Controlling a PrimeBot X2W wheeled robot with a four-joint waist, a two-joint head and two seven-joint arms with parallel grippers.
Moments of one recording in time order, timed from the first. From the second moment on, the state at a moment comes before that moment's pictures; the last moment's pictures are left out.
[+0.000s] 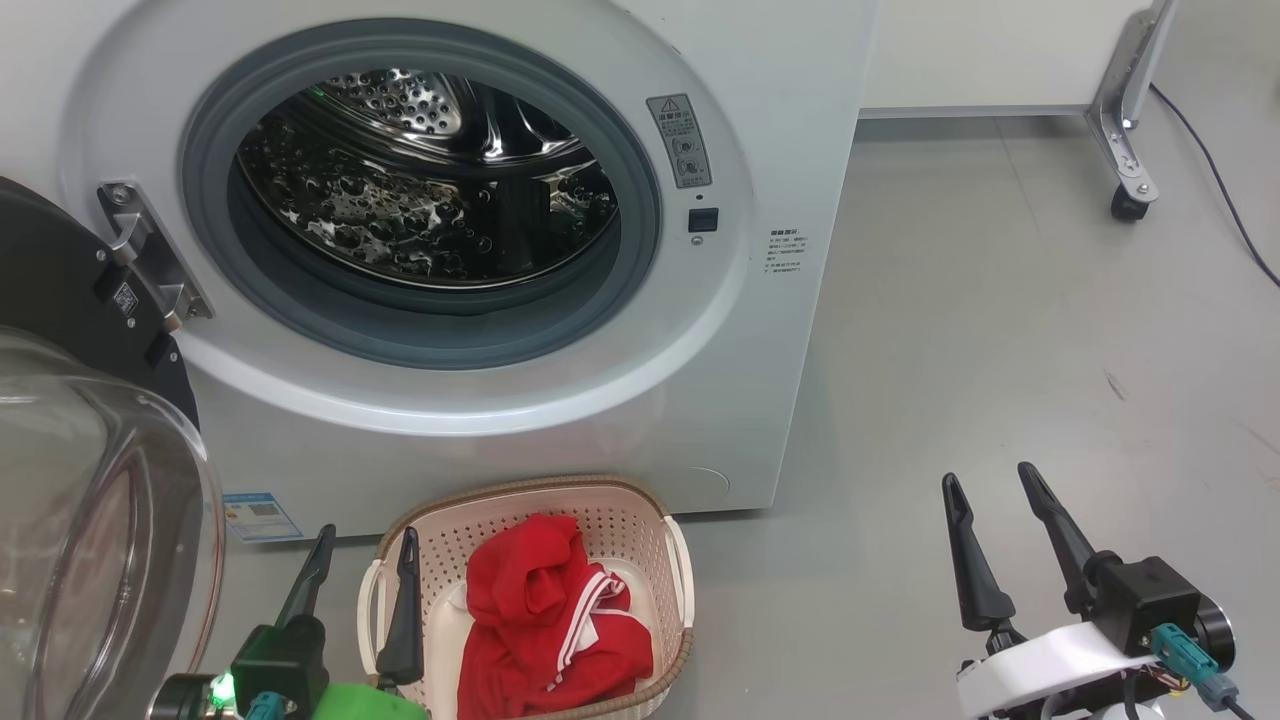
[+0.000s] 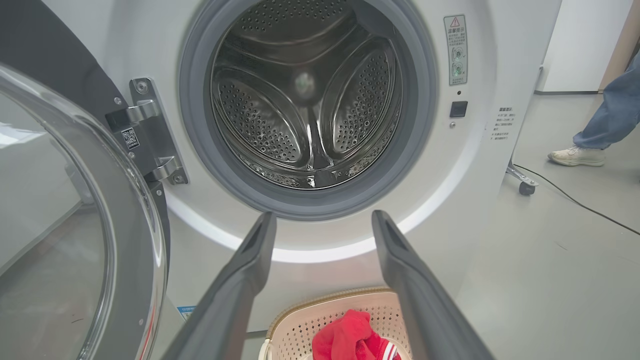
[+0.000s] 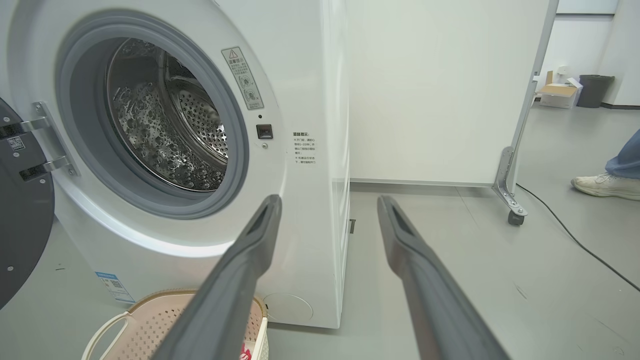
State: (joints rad) left arm 0.05 0.05 -0.20 0.17 -0.25 0.07 -0.26; right arm 0.09 -0.08 0.15 0.08 0.25 0.03 -0.25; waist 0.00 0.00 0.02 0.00
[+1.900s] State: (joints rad) left arm 0.11 0.06 -0.23 0.02 -0.20 0.09 -0.22; right arm 0.13 -0.08 0.16 0.01 0.25 0.01 -0.22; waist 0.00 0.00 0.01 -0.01
